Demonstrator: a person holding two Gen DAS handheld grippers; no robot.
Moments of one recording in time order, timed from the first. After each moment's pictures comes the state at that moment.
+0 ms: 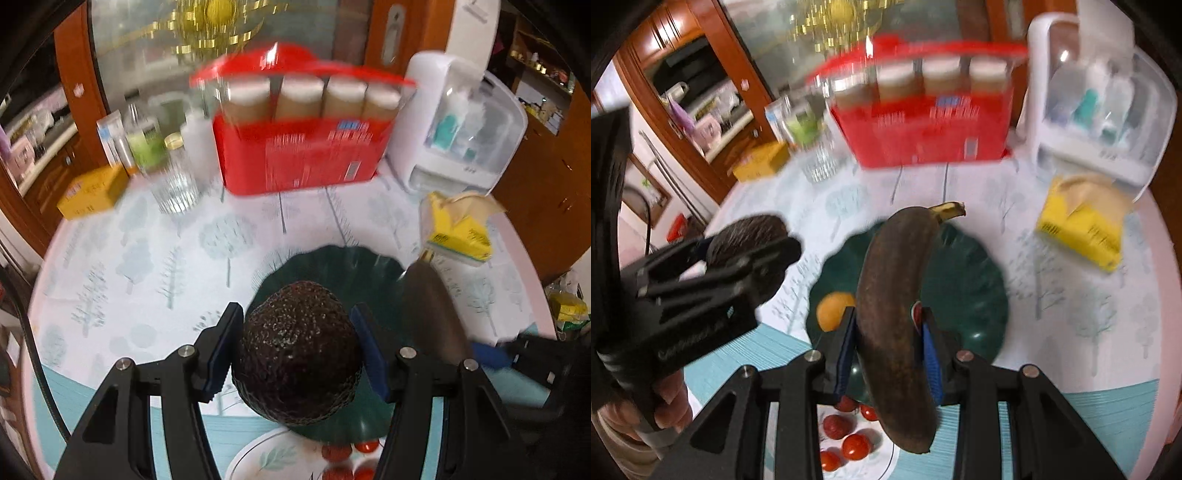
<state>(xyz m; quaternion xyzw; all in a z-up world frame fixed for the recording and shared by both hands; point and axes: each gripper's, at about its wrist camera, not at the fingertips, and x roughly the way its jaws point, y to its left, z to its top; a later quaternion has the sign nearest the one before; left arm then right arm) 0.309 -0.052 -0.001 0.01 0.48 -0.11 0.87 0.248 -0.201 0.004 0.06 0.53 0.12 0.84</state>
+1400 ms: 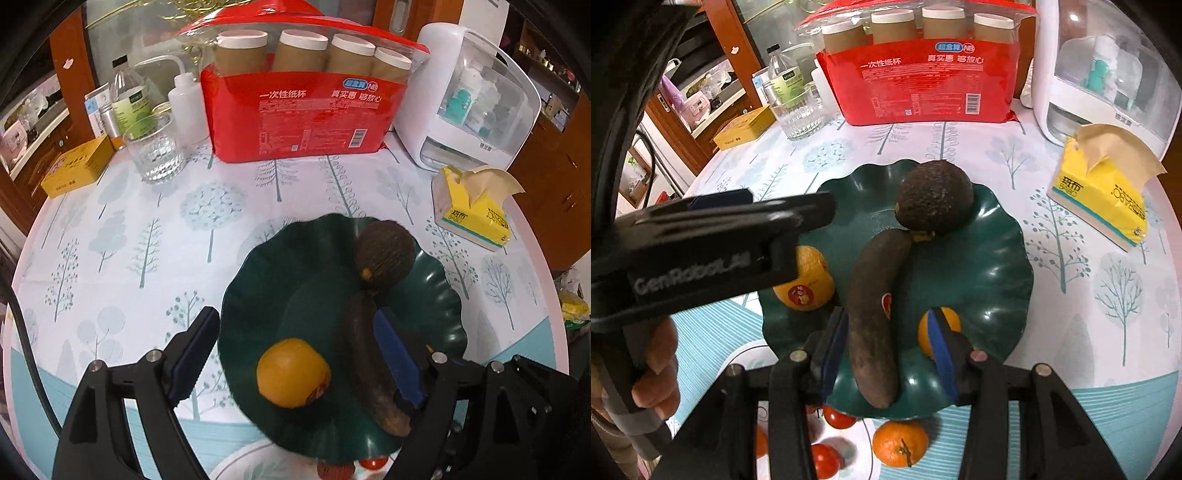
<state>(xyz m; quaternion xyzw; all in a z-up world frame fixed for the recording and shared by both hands) 0.311 -0.057 -0.041 0.01 0.50 -0.11 0.86 0.234 -0.192 -0.055 0.04 0.53 0.11 0.84</state>
